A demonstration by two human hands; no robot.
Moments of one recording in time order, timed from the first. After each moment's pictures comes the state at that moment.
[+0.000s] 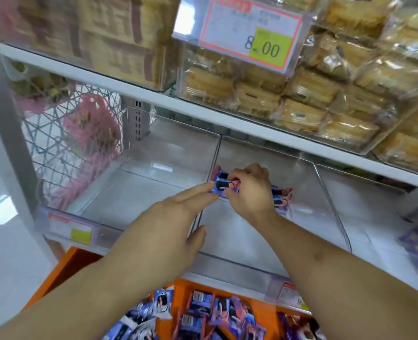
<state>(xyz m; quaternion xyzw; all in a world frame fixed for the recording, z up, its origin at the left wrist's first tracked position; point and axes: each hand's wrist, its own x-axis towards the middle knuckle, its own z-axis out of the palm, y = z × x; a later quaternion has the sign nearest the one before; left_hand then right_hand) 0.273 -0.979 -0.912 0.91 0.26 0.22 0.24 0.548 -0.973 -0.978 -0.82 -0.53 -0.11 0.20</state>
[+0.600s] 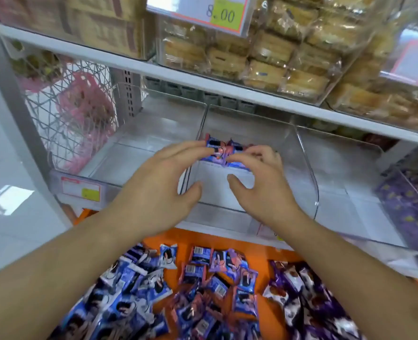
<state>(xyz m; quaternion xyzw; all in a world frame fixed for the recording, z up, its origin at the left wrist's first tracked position) 0.257 -1.005 -0.888 0.91 0.22 0.27 0.24 0.473 -1.108 -0.920 -0.77 -0.55 -0.03 0.31</state>
